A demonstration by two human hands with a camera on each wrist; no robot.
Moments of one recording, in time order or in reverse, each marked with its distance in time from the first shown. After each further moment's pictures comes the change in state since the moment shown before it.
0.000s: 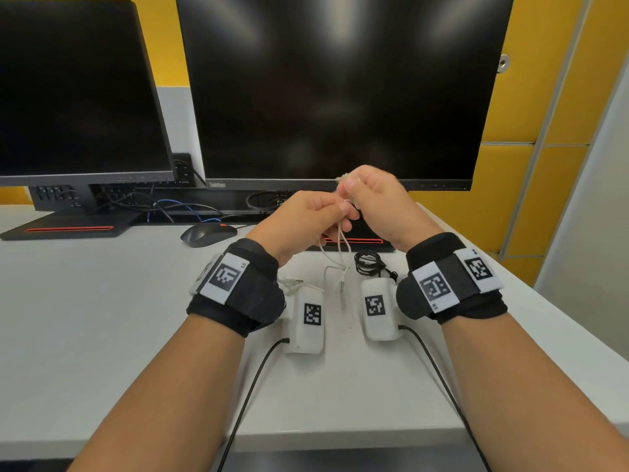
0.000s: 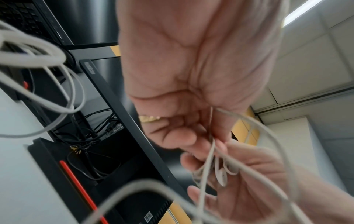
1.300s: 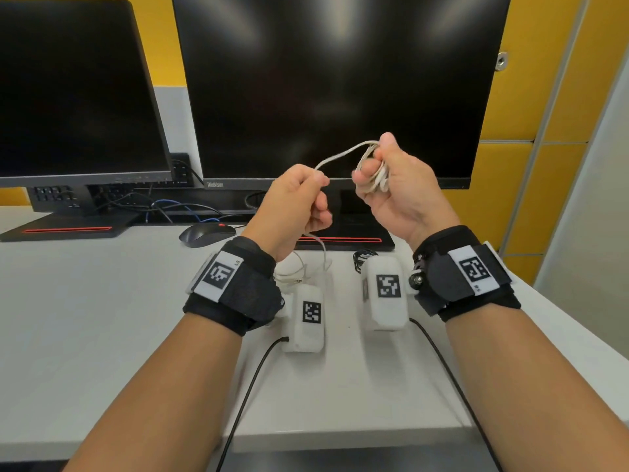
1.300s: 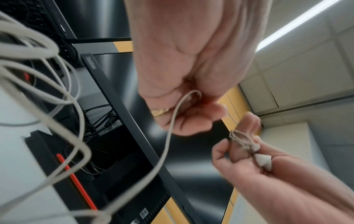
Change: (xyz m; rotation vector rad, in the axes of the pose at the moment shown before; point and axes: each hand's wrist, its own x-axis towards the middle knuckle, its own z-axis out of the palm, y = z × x) left_hand 0.000 0.008 -0.002 -0.368 0.199 0.004; right_hand -0.003 -0.016 -0.014 0.999 0.126 0.177
